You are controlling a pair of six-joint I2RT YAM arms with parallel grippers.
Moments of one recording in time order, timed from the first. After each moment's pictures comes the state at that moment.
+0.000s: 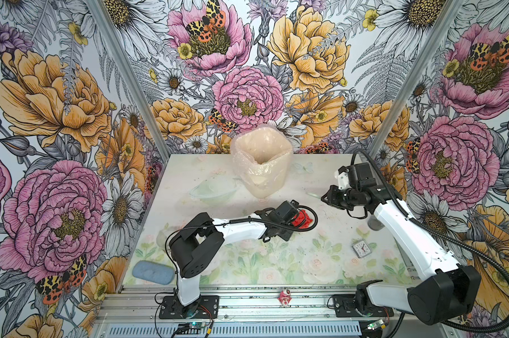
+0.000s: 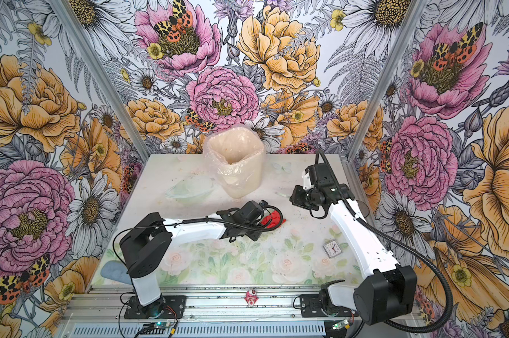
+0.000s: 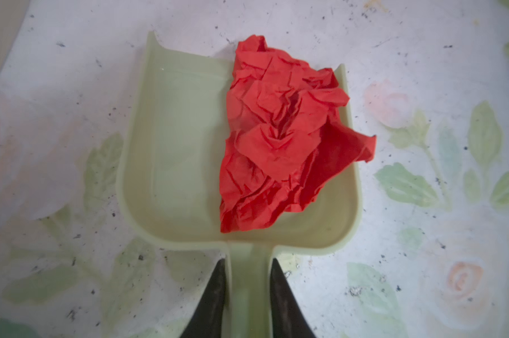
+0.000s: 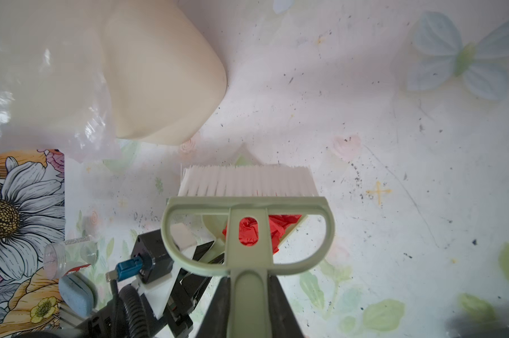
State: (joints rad) left arm -0.96 1.81 1.19 -0.32 -0.09 -0.24; right arm 0.18 1.28 1.24 -0.91 -0.29 0.44
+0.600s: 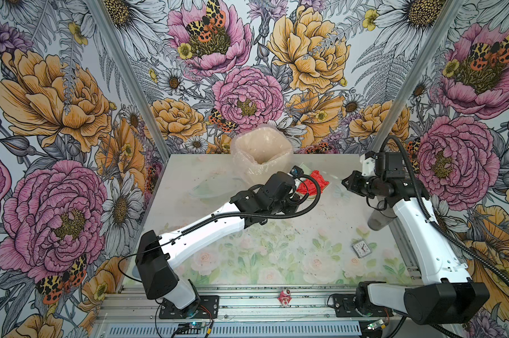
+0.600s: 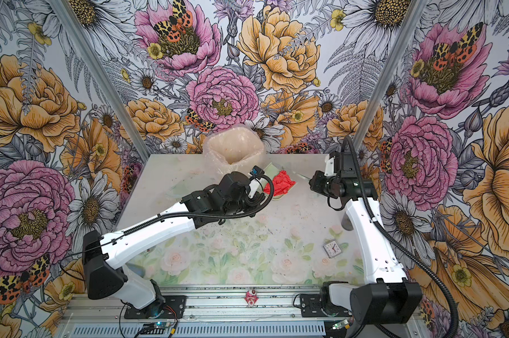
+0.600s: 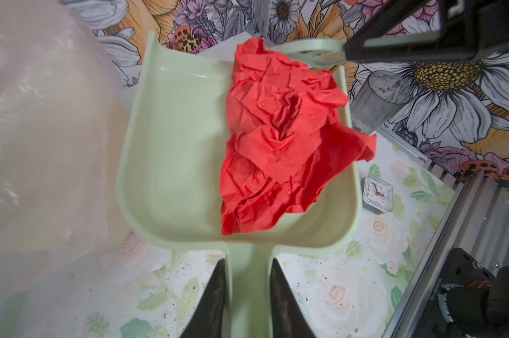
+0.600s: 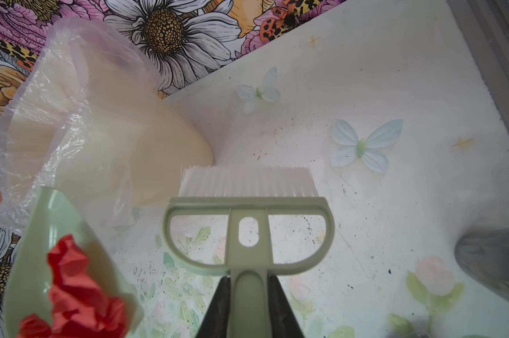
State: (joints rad) left arm -0.97 1.56 1.54 -0.56 -0.16 -0.18; right arm 0.00 1.26 1.38 -0.94 -0.28 0.36
